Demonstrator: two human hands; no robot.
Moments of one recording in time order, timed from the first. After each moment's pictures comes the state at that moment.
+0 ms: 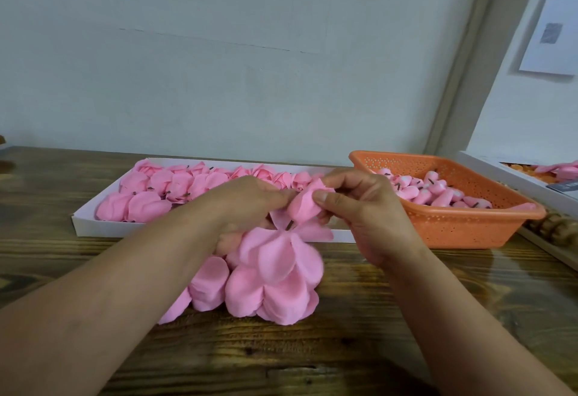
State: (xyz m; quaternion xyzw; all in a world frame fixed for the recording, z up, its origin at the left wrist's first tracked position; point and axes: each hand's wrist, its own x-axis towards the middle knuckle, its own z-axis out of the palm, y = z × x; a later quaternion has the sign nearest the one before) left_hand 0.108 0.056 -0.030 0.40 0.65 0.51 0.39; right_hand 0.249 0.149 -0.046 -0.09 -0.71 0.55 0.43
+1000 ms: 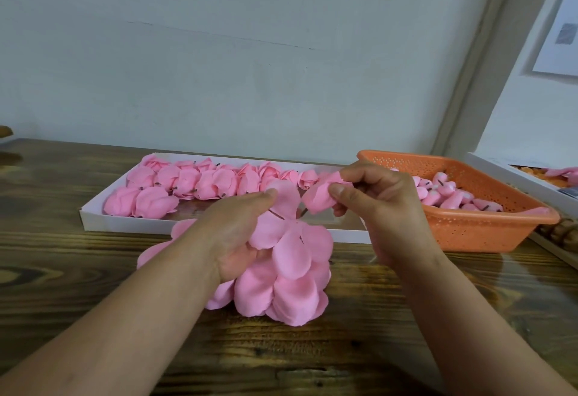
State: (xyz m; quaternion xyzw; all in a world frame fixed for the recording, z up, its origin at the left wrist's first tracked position) left_hand 0.105 0.044 -0.056 0.21 0.54 0.67 0.46; right_hand 0.250 0.144 -0.042 -0.08 -0.74 0.46 0.49
